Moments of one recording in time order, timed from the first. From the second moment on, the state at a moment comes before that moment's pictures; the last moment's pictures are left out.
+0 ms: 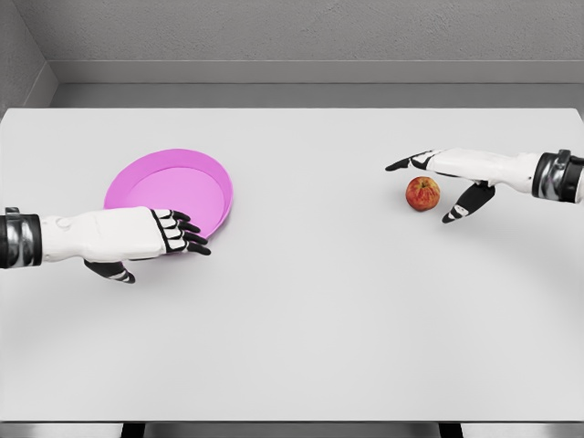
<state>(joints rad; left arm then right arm) -0.55 1.02 -0.76 -1.70 -0.36 -0.61 -0.44 -0.77 -0.75 0.78 -1.13 0.05 -0.57 0.61</state>
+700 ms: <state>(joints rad) -0.55 1.01 -0.76 -1.70 -0.36 -0.61 -0.45 -0.80 -0.69 0.78 -0.98 0.10 -0.61 0.61</state>
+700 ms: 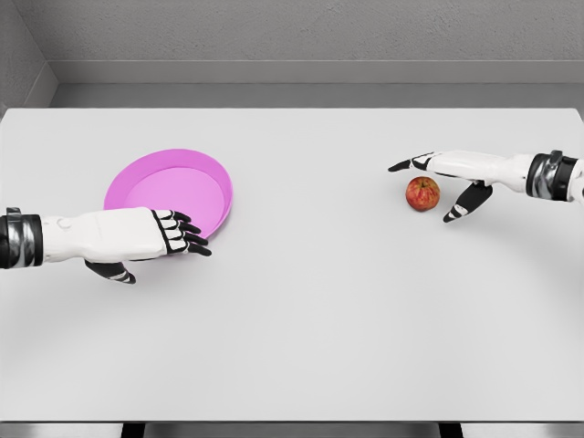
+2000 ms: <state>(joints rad) -0.56 1.00 -0.77 -1.68 -0.36 -0.61 -0.45 -0.81 -0.67 0.78 -0.92 0.14 -0.61 0.61</state>
